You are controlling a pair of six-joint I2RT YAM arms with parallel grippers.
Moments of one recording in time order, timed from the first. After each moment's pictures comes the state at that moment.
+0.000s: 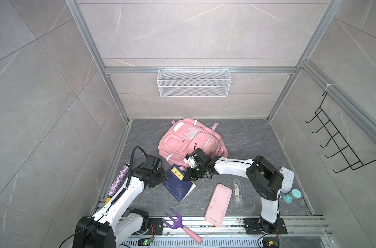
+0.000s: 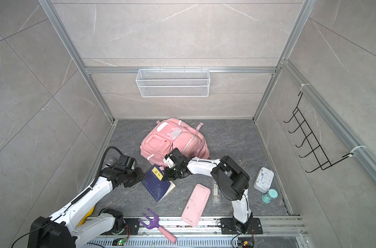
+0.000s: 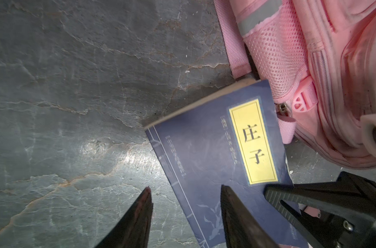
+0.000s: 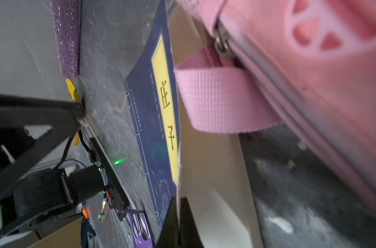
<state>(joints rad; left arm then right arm) -0.32 1.04 0.66 -0.75 0.10 -0.74 0.86 1.97 1.23 -0.23 -0.56 0.67</state>
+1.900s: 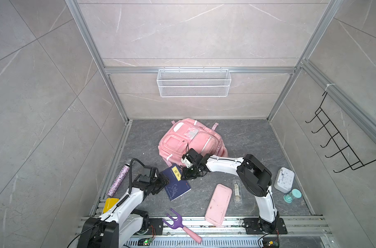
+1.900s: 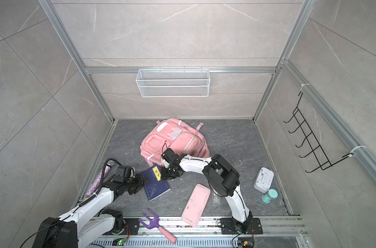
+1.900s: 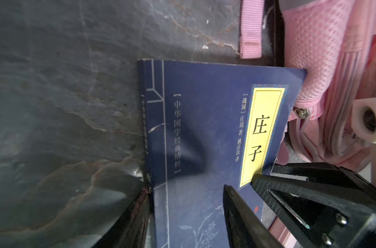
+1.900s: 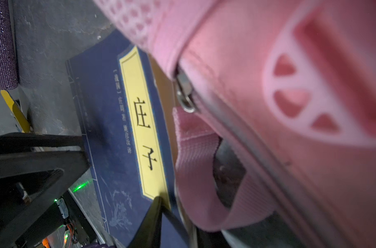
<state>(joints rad) -0.24 1.01 0.33 -0.32 0.31 -0.86 0.89 2.09 1.40 -0.41 -0.41 0.59</state>
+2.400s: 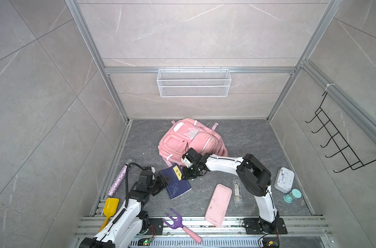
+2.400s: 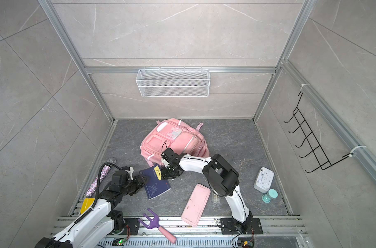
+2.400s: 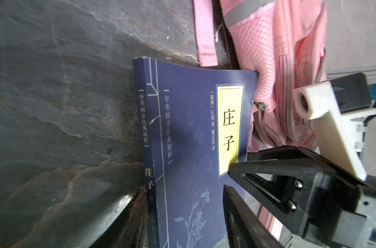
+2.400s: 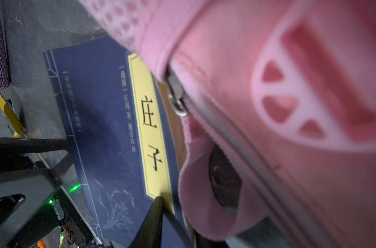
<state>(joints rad) -0.23 0.79 0.20 -0.20 0.36 -0.87 0.89 2.10 1.42 -0.45 -0.39 0.58</state>
